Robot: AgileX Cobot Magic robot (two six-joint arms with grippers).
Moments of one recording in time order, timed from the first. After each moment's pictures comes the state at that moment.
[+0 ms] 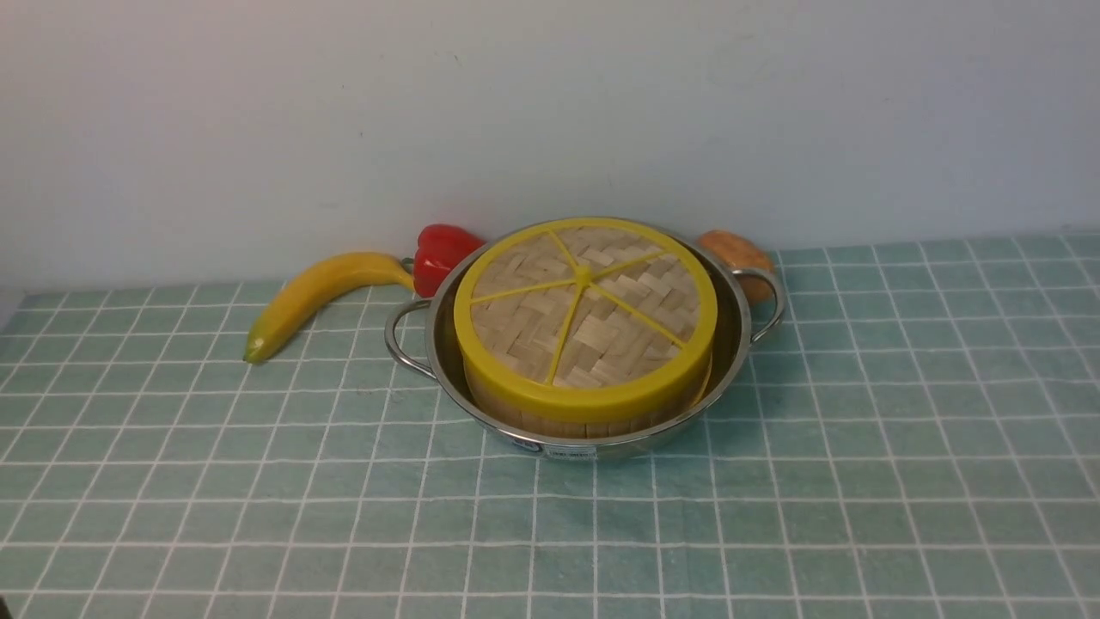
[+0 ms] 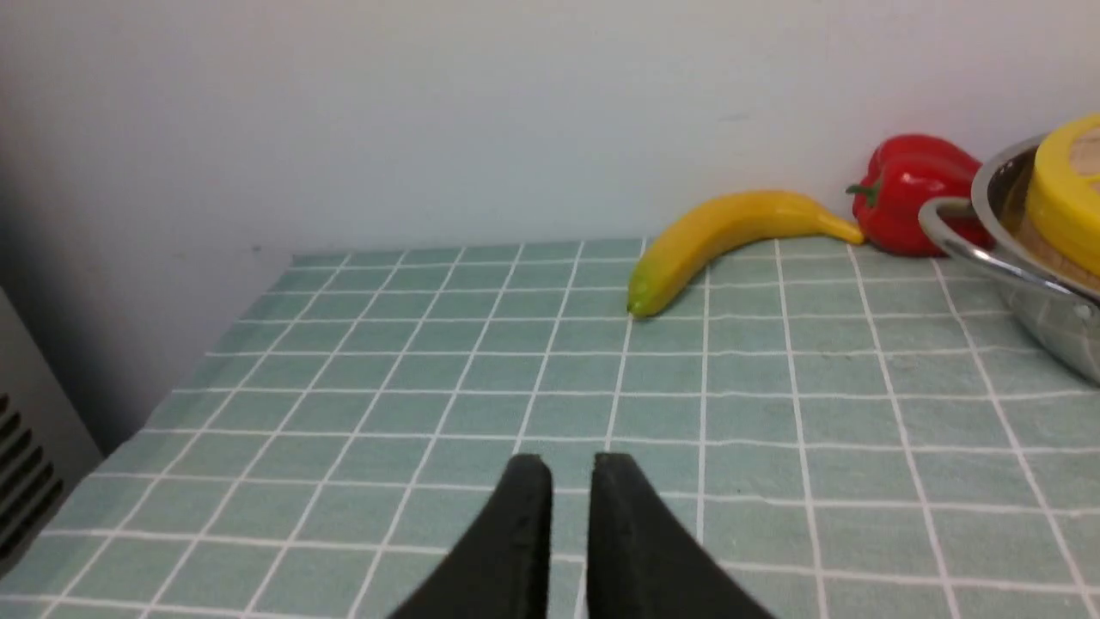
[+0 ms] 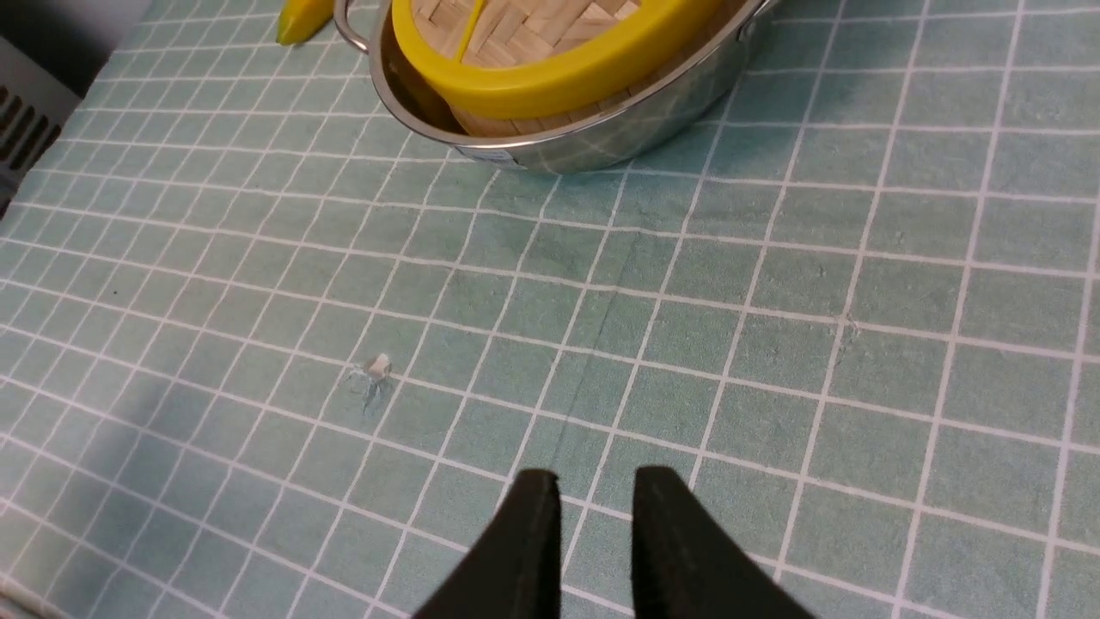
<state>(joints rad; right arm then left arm) 0.31 0.44 -0.62 0.35 1.01 0.18 0.09 0.00 0.00 0.24 0.28 -0.15</state>
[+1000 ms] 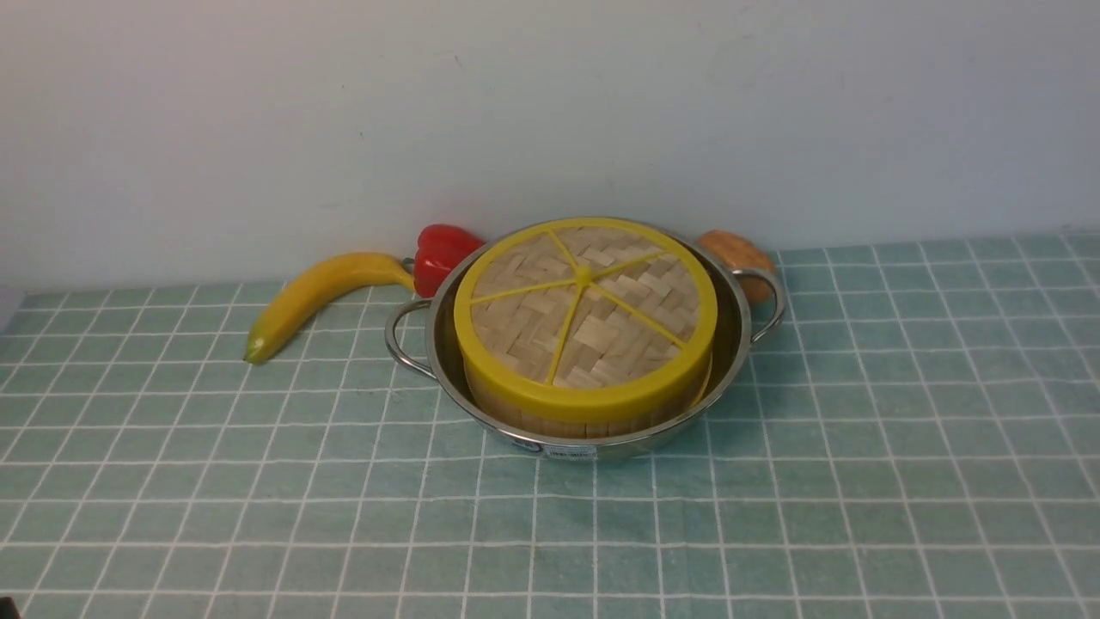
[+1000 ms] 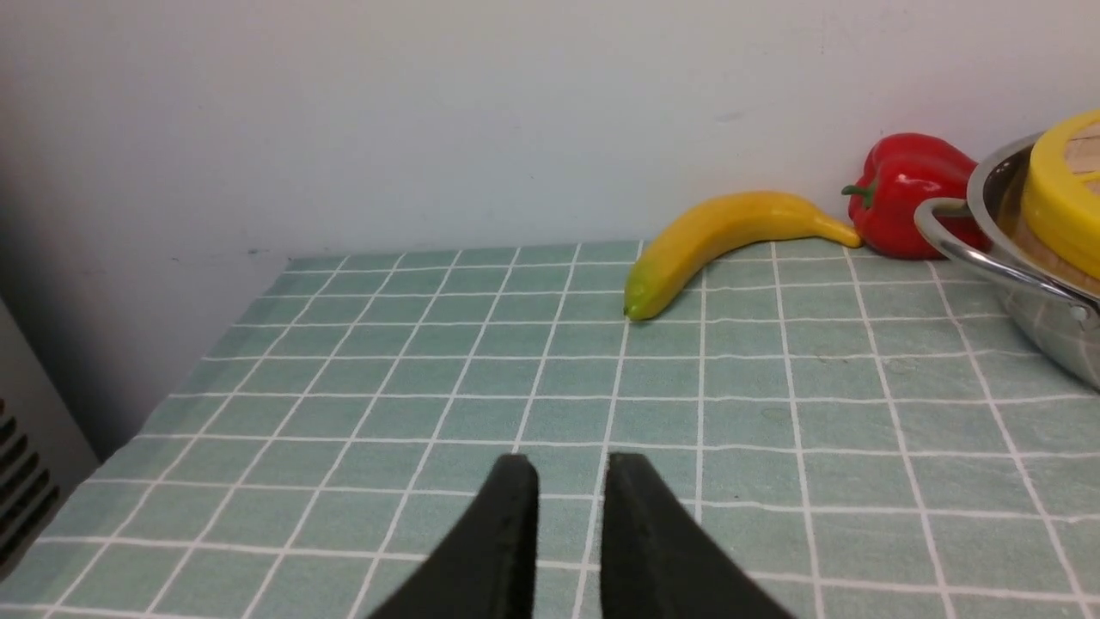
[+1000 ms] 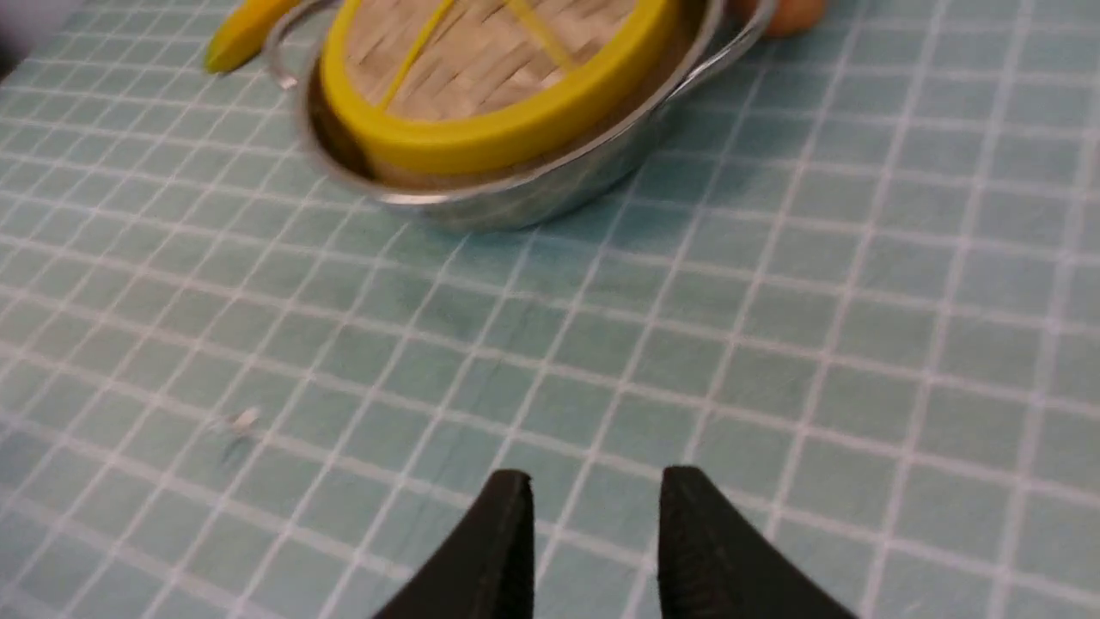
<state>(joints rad) 0.16 0.38 -0.56 0.24 0.87 0.01 0.09 0.00 0.01 0.24 0.26 -0.15</state>
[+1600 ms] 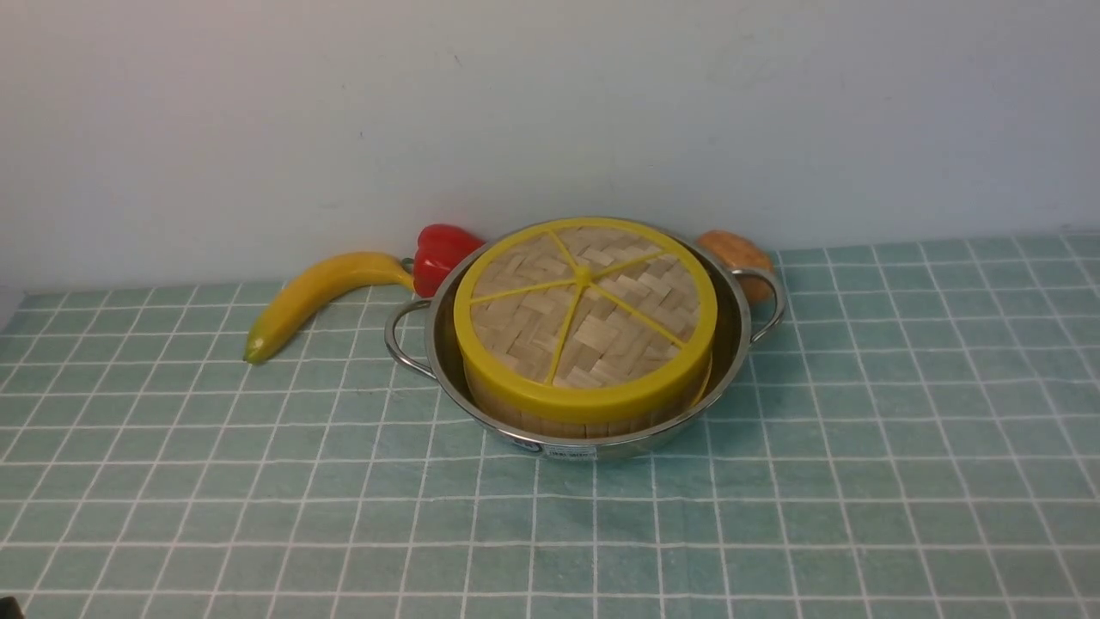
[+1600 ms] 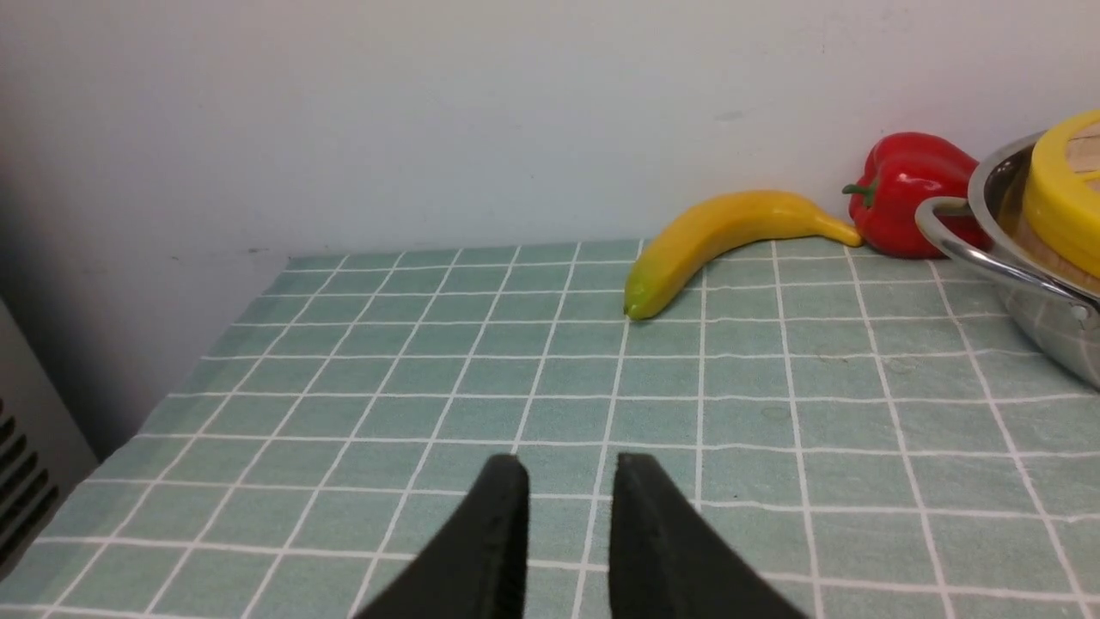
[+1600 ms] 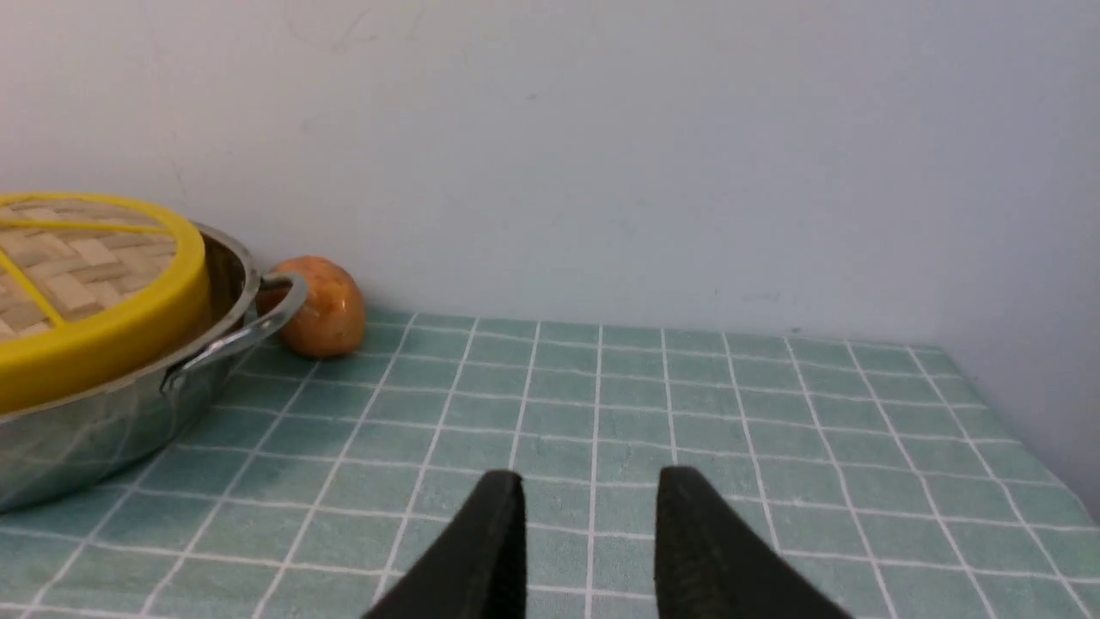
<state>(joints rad) -0.03 0.01 0.01 0.18 0.22 -0.14 0.09 0.00 0.01 0.24 0.26 -0.15</state>
